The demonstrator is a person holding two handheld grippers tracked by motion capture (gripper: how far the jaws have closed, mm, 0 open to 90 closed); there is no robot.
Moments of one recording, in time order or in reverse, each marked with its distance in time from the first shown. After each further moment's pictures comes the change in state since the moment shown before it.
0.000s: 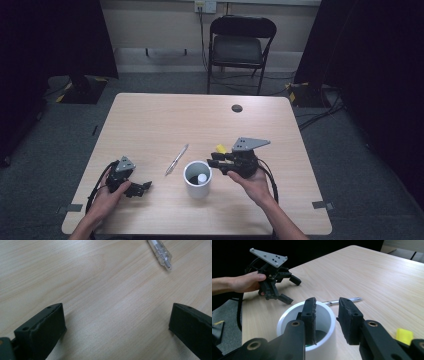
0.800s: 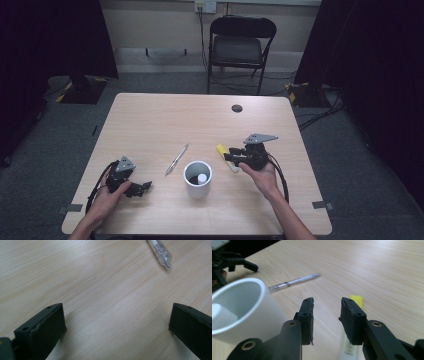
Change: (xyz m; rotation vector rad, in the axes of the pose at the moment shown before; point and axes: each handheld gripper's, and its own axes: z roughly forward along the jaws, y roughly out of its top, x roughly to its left) left arm 0.000 0.000 0.000 0.000 0.000 0.000; right arm -0.060 -0.032 0.000 0.095 -0.172 0.107
